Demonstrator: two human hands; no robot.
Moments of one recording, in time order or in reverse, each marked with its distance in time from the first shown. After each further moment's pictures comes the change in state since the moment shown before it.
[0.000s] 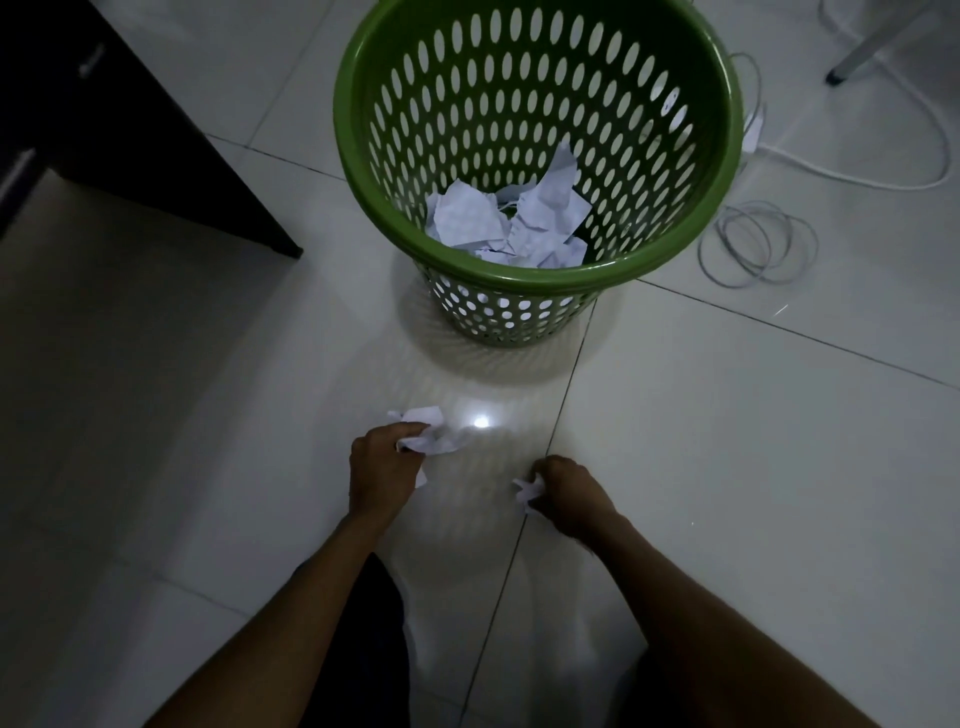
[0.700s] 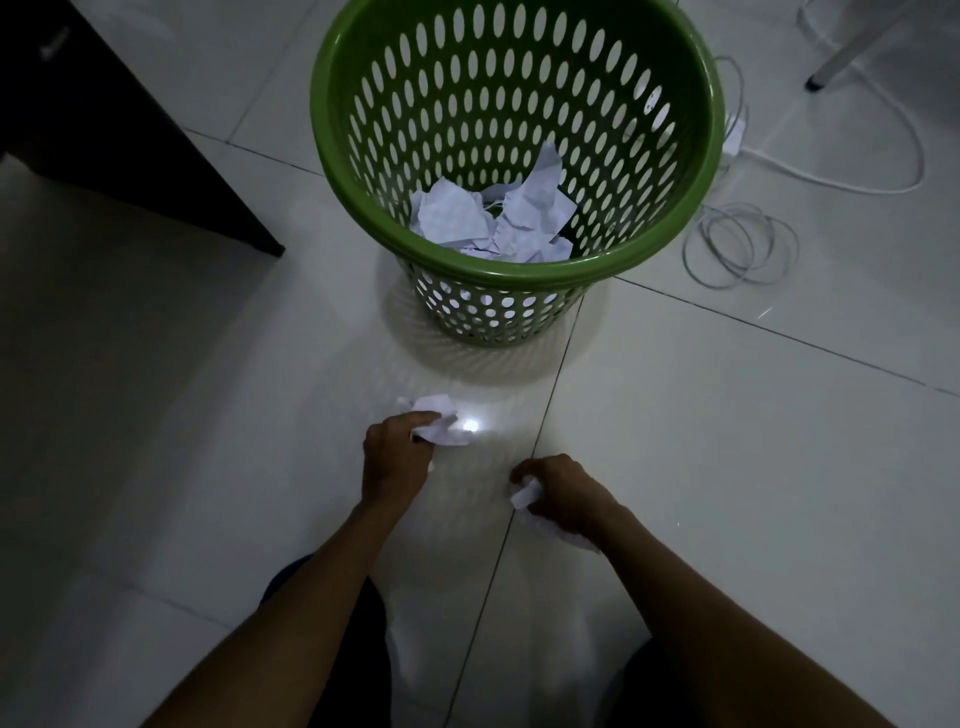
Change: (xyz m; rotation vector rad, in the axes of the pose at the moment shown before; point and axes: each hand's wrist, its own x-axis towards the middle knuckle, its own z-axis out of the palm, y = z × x) left_hand 0.010 0.011 0.031 0.062 0.029 0.175; right_hand -0.001 0.011 -0.012 0.207 -0.099 0.035
